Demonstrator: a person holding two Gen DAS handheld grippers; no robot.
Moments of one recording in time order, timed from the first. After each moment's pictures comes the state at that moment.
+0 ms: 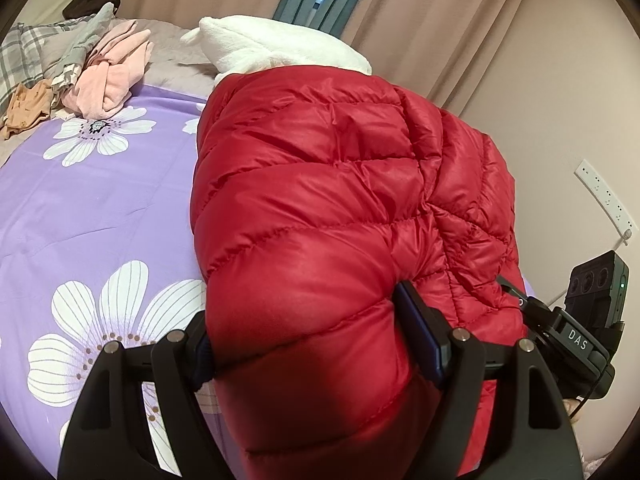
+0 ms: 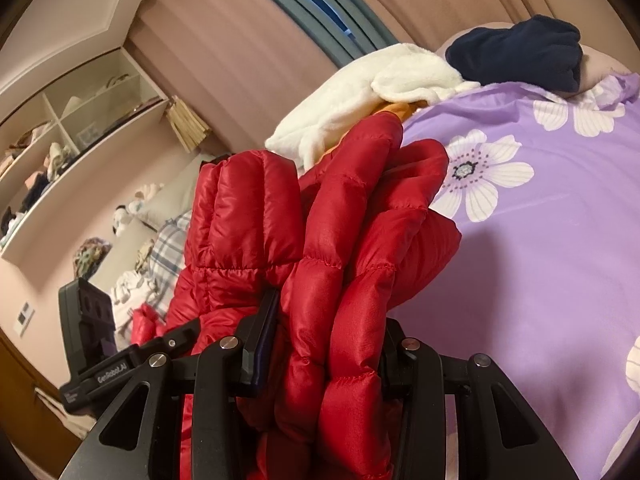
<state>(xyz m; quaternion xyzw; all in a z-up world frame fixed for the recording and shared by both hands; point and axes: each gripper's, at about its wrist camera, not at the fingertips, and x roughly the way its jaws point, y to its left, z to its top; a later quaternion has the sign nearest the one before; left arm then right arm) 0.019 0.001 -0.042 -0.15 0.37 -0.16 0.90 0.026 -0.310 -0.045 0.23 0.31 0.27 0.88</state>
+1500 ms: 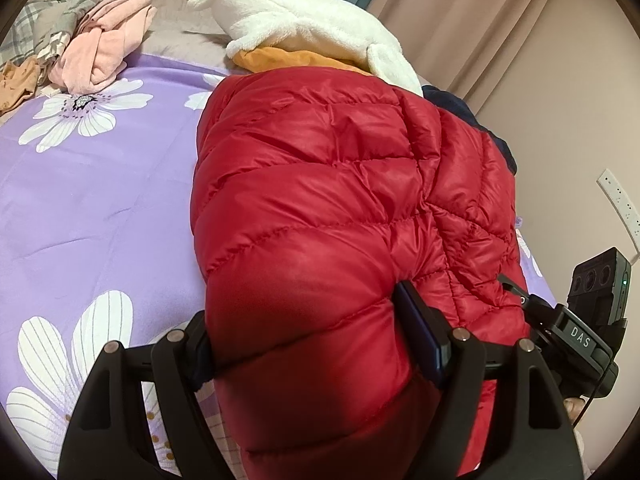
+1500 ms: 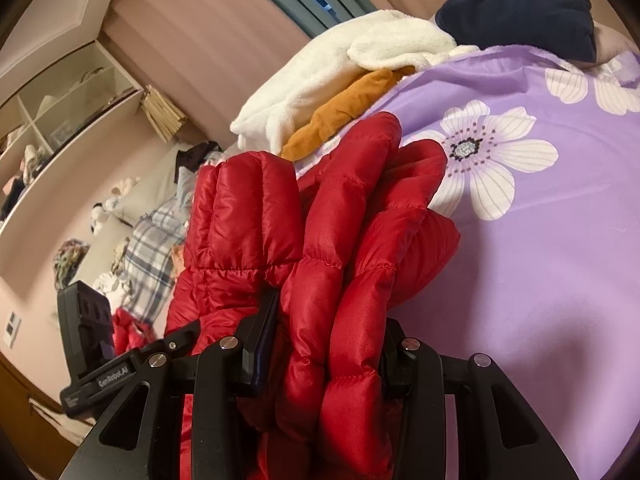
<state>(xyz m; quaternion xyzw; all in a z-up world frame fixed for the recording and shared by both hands) 0.061 -0.006 -0.069 -0.16 0.40 -0.16 0.89 0.066 -0.274 -0.073 0.24 0.34 0.24 0.88</state>
